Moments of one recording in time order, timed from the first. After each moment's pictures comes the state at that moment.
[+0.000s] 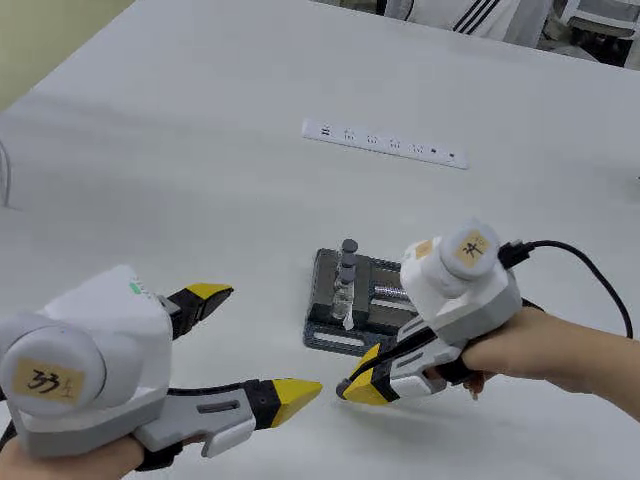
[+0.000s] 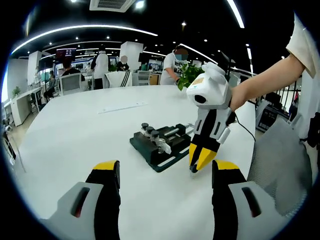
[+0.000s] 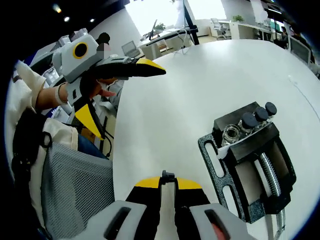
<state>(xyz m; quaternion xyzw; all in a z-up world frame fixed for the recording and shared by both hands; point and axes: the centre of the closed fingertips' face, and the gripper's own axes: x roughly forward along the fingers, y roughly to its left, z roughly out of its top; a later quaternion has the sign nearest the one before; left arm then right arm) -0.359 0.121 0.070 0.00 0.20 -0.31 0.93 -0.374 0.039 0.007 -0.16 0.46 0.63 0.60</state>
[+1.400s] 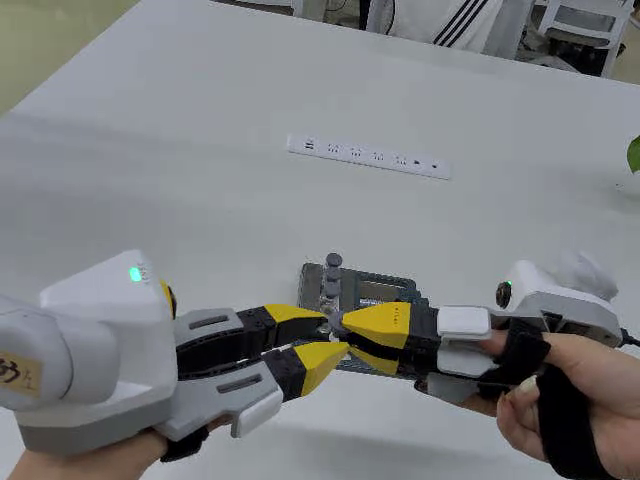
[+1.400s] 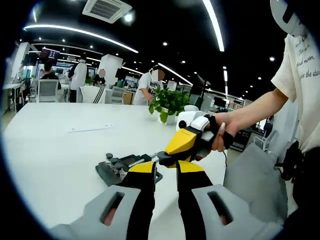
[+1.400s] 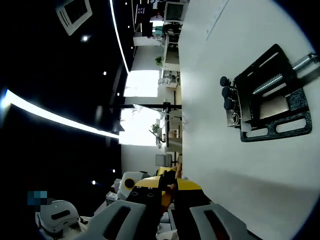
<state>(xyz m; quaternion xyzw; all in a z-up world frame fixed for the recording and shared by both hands) -0.362 0.060 0.134 -0.08 0.12 -0.42 0.89 -0.365 0.064 0.127 0.49 0.50 0.46 0.54</state>
